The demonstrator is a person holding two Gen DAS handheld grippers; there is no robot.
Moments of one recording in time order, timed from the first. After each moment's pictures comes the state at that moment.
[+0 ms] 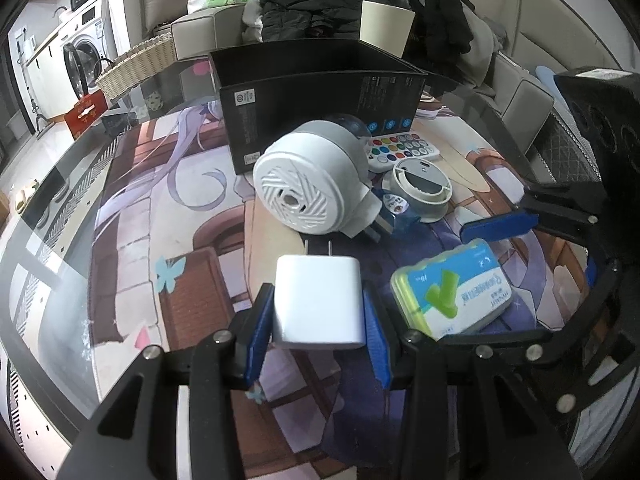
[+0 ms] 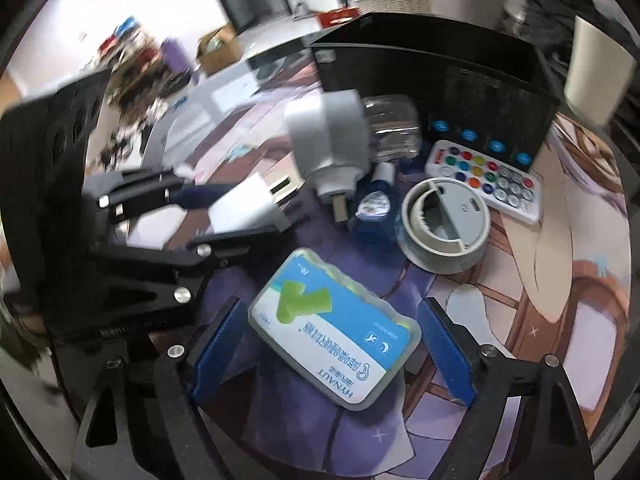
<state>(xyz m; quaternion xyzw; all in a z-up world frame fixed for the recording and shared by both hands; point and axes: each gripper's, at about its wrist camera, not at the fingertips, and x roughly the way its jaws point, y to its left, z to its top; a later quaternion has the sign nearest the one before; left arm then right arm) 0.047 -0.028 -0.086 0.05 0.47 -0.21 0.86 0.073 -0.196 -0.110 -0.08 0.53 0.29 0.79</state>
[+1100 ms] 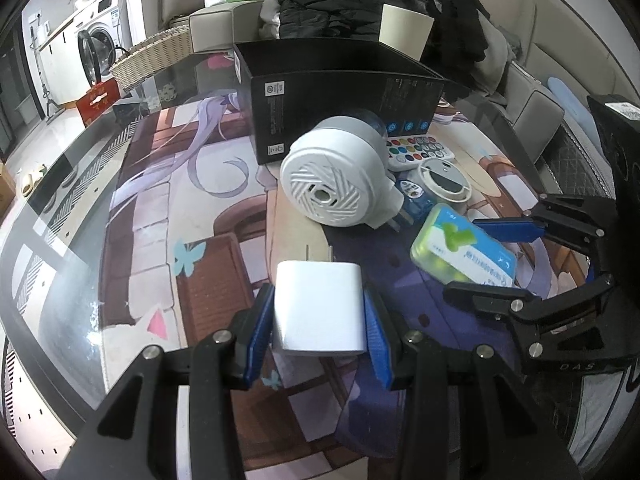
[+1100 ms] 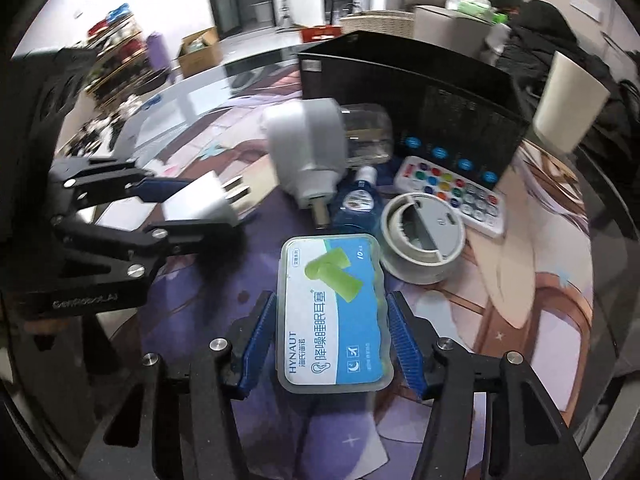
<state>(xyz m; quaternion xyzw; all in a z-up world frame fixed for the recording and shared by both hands) 0.045 -0.020 -0.088 0.03 0.47 -0.18 0.86 0.067 -0.193 -0.109 -0.12 0.48 0.23 0.84</state>
